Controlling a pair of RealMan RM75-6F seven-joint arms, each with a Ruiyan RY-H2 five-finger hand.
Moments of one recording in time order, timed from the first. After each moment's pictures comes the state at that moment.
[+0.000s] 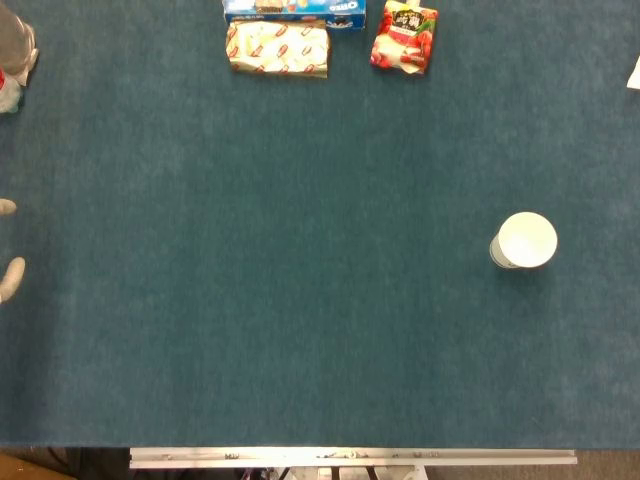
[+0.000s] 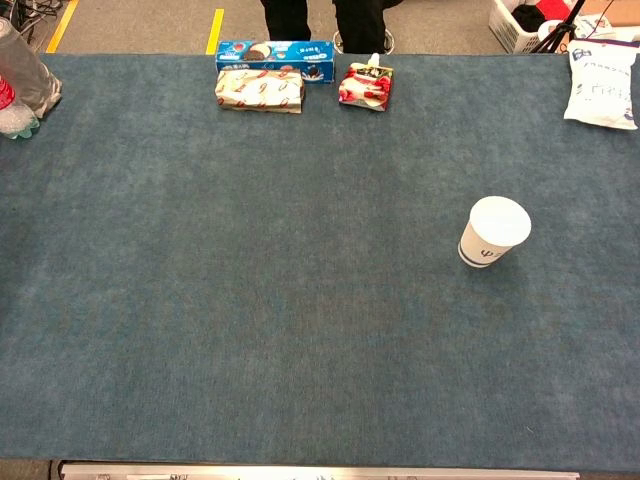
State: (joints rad) left arm -0.09 -1.21 -0.05 -1.59 1.46 1.48 0.14; right arm 0.09 -1.19 0.06 -1.55 -1.52 1.48 -0.03
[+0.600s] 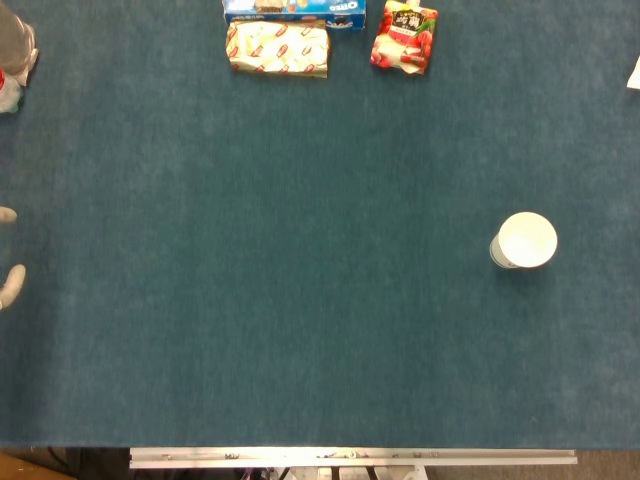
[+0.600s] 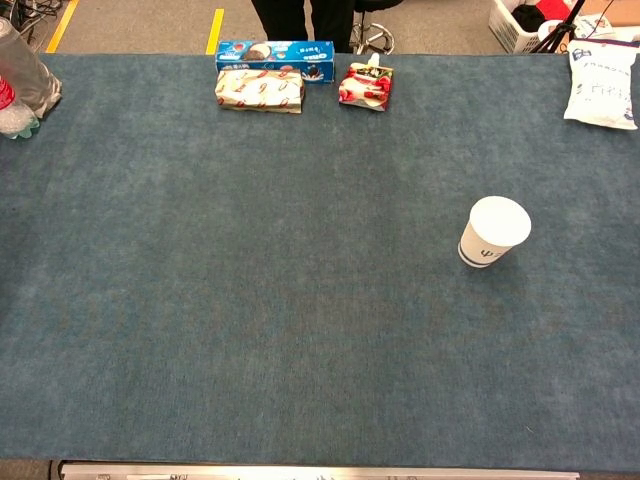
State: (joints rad) left arm -0.08 -1.21 -0.04 -1.60 1.44 1.47 0.14; right arm 0.11 -1.11 0.03 -1.64 -1.57 1.42 -0.01
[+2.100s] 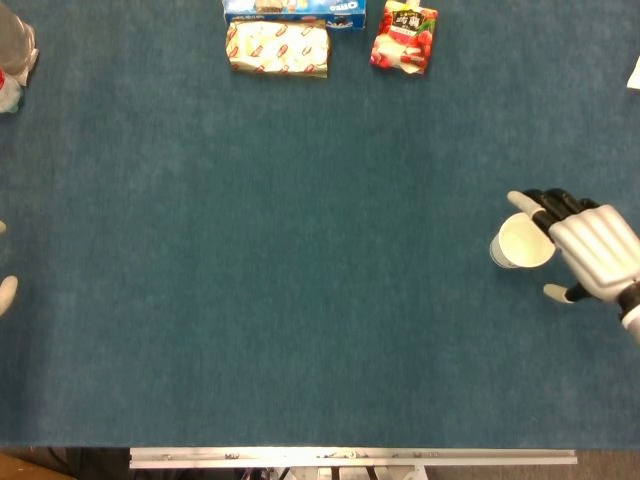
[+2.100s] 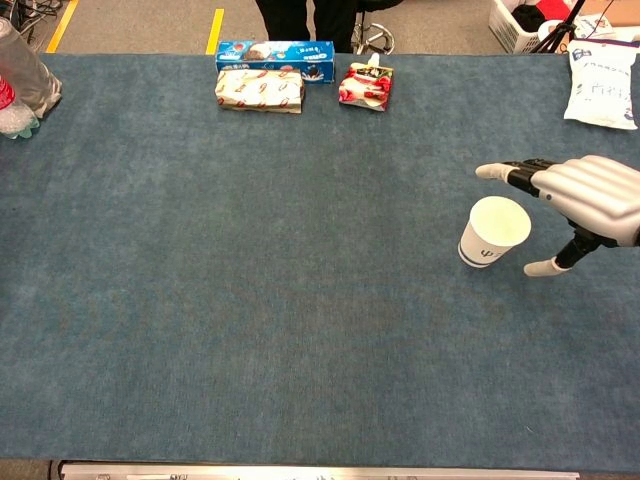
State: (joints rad) left arm -0.06 -1.19 -0.03 -1.61 1.41 1.45 0.08; right arm 0.41 -1.19 0.02 -1.85 -1.28 0.98 -0.50
